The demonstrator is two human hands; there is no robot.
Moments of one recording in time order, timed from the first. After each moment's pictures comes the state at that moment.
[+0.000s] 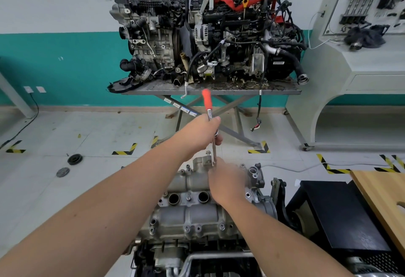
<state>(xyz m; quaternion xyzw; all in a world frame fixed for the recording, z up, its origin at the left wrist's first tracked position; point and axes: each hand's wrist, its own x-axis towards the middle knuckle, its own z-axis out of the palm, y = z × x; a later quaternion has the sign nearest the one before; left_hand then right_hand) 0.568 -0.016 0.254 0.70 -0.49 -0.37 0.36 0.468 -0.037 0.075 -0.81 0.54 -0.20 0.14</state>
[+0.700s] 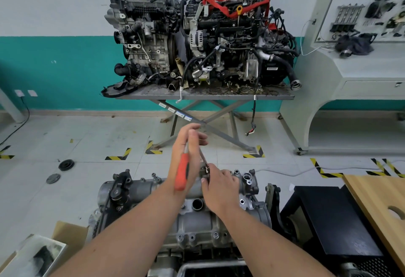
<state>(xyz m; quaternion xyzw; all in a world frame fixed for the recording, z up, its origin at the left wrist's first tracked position) 0.565 -0.007 0.181 0.51 -0.45 -0.22 0.69 0.467 -0.035 0.078 -0.81 0.53 -0.19 0.15</state>
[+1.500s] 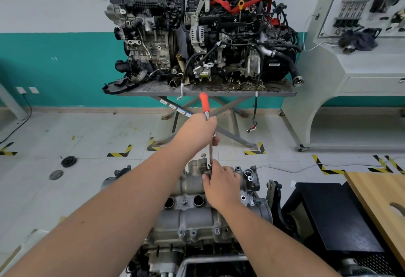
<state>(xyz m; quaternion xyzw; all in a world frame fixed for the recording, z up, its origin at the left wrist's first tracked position) 0.564 -0.031 0.254 0.73 -0.50 -0.30 0.36 0.467 -0.038 0.073 -0.81 0.54 -0.20 0.15</state>
